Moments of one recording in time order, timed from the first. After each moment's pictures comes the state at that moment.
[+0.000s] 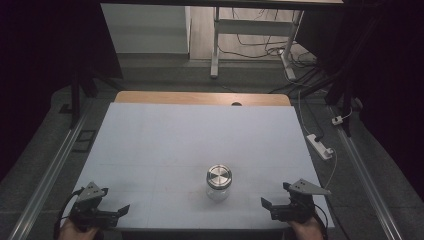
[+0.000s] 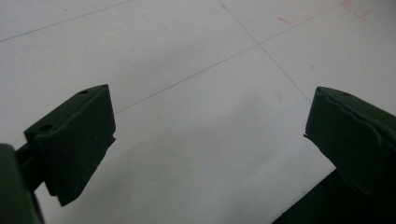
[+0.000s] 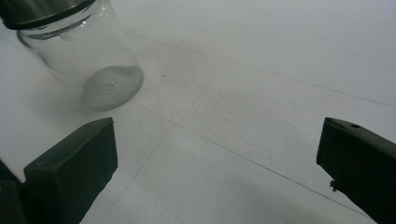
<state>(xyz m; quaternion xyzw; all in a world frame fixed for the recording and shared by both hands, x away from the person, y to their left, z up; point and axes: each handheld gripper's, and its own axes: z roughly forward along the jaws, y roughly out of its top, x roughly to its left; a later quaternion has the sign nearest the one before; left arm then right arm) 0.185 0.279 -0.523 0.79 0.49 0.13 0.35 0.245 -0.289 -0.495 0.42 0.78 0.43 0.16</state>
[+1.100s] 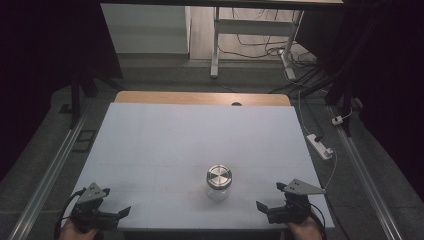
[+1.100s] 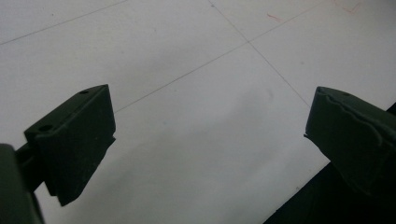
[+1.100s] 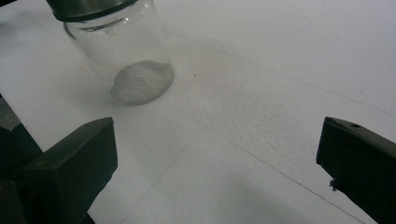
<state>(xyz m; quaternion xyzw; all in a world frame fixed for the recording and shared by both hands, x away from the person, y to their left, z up) 0.184 0.276 -0.523 0.80 0.47 0.13 0.35 0.244 -0.278 -0.491 0.37 0.80 0.44 0.14</state>
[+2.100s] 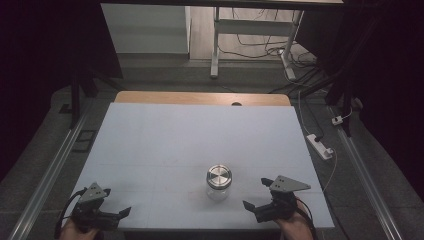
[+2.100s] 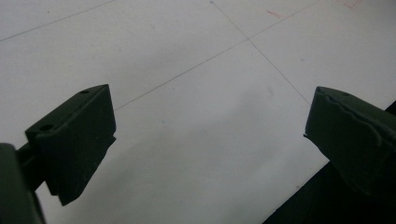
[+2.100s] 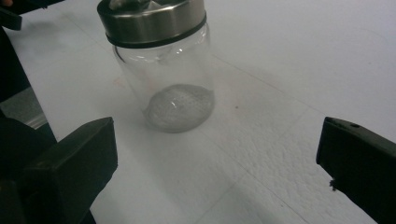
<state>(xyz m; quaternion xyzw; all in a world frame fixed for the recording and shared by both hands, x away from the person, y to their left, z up) 0.185 0.275 -0.523 0.80 0.47 0.13 0.35 0.253 -0.245 -0.489 0.31 0.82 0.46 0.13</state>
